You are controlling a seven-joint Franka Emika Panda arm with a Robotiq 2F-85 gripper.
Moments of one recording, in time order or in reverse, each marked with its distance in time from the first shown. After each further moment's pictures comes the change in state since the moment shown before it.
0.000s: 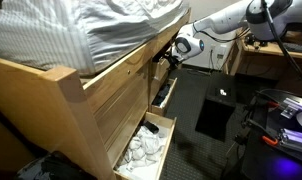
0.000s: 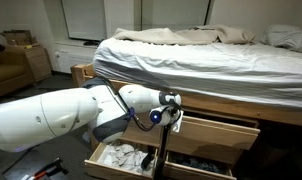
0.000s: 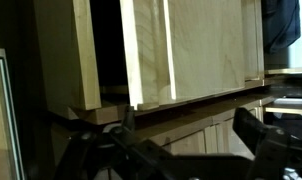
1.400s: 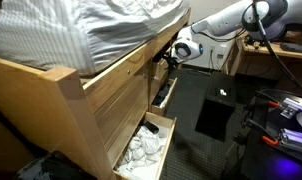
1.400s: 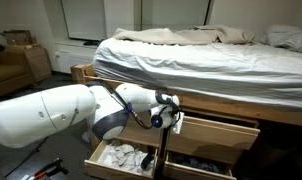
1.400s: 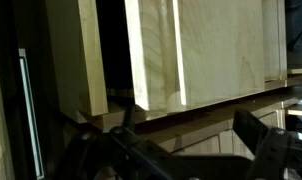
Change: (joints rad) arm 0.092 -0.002 -0.206 0.022 0.053 -0.166 0.162
